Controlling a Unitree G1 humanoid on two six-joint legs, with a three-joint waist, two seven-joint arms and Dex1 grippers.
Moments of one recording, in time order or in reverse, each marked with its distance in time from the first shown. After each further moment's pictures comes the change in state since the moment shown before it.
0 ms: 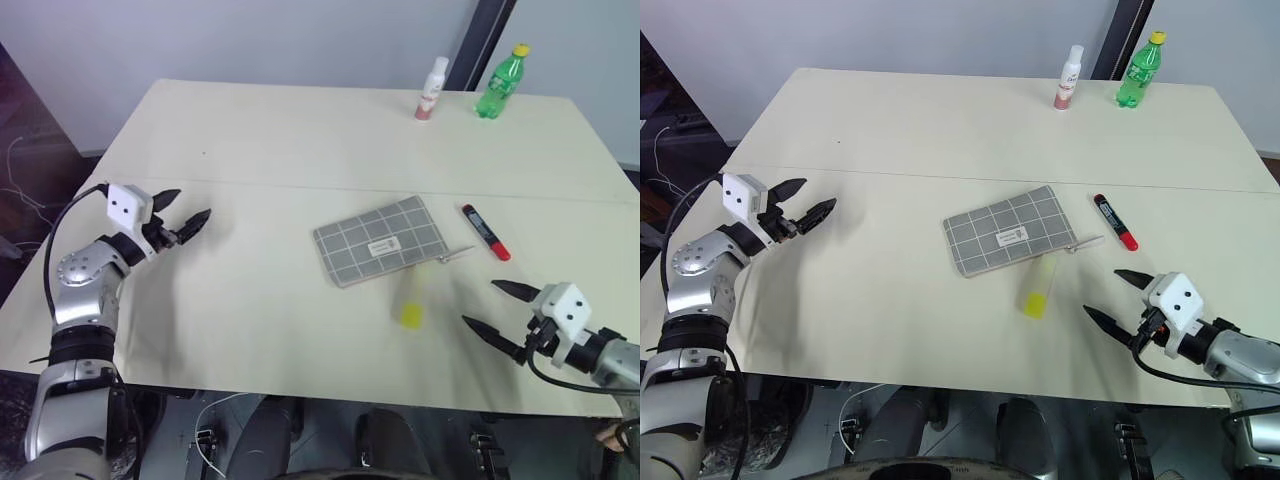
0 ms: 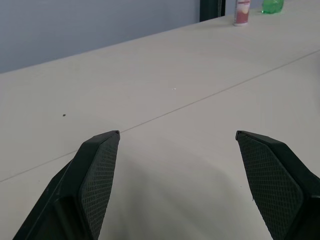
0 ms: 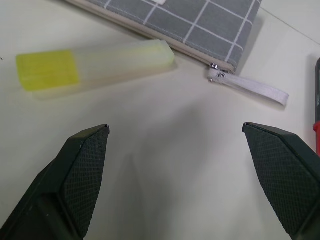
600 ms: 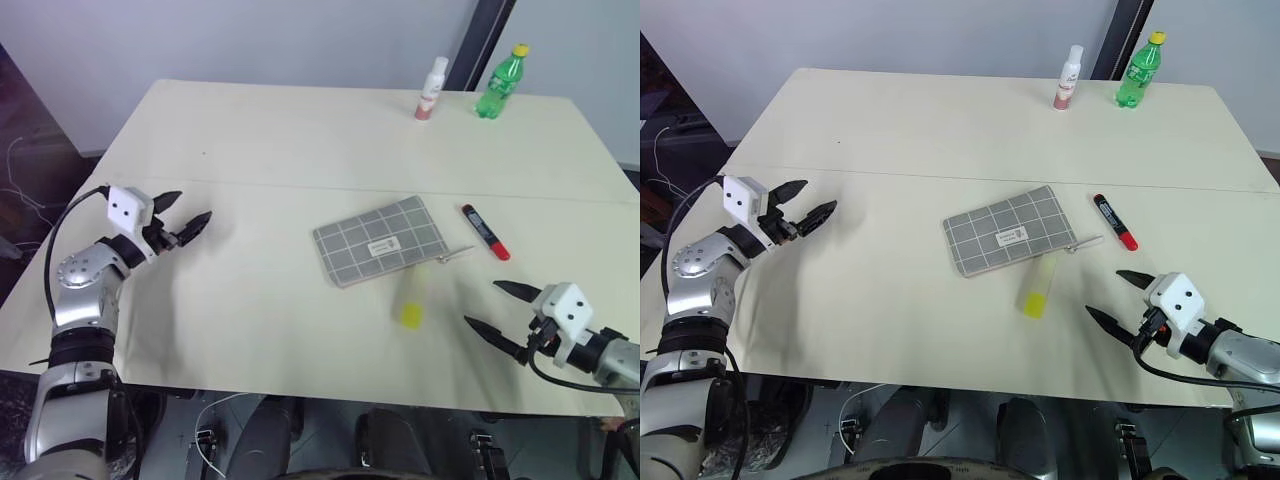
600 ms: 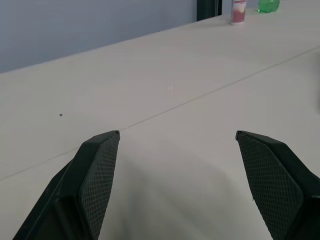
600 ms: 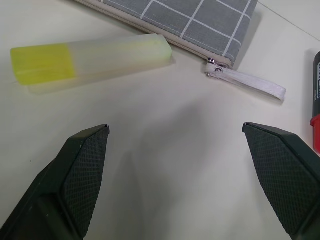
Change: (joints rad) left arm 0.010 0.000 0.000 -0.004 0.000 -0.020 -0.010; right arm -0.001 -0.005 0.000 0.008 -0.001 -0.002 0.000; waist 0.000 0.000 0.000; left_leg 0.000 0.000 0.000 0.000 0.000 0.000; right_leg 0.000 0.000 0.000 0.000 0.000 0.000
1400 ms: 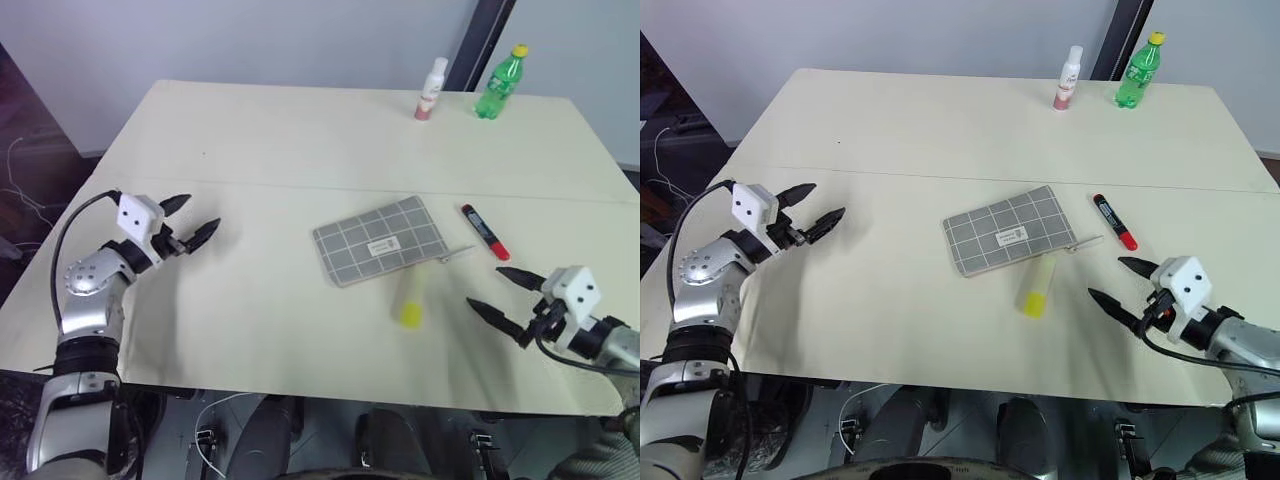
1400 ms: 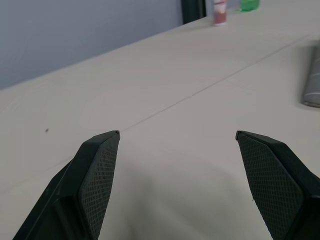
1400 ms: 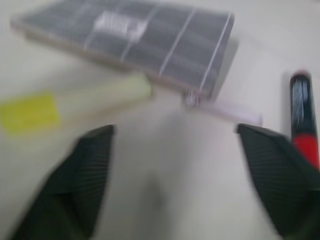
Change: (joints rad) left arm 0.064 -0.024 -0.049 -0.124 0.042 -0.069 -0.017; right arm -0.127 0.035 -0.004 -0.025 0.089 0.109 -0.053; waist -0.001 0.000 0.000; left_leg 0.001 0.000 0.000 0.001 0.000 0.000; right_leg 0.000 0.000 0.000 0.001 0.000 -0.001
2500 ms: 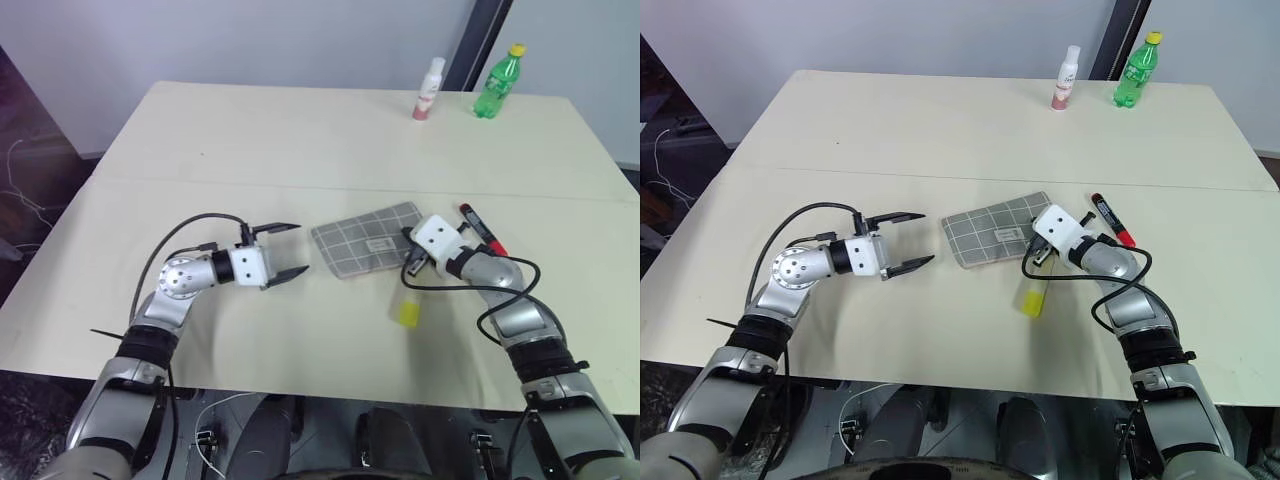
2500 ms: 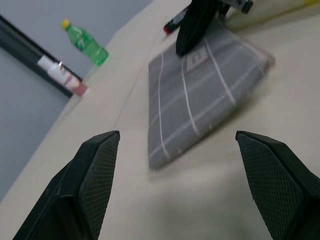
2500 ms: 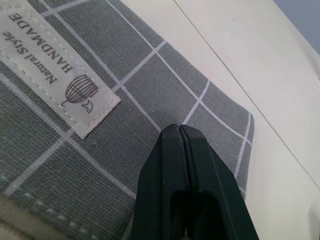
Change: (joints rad) left arm -0.088 -0.139 -0.362 0.045 0.355 -0.524 0.038; right arm -0.571 0.168 0.488 0.476 -0.554 -0.171 -0.338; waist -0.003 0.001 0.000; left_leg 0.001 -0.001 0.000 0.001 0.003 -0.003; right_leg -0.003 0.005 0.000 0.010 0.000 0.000
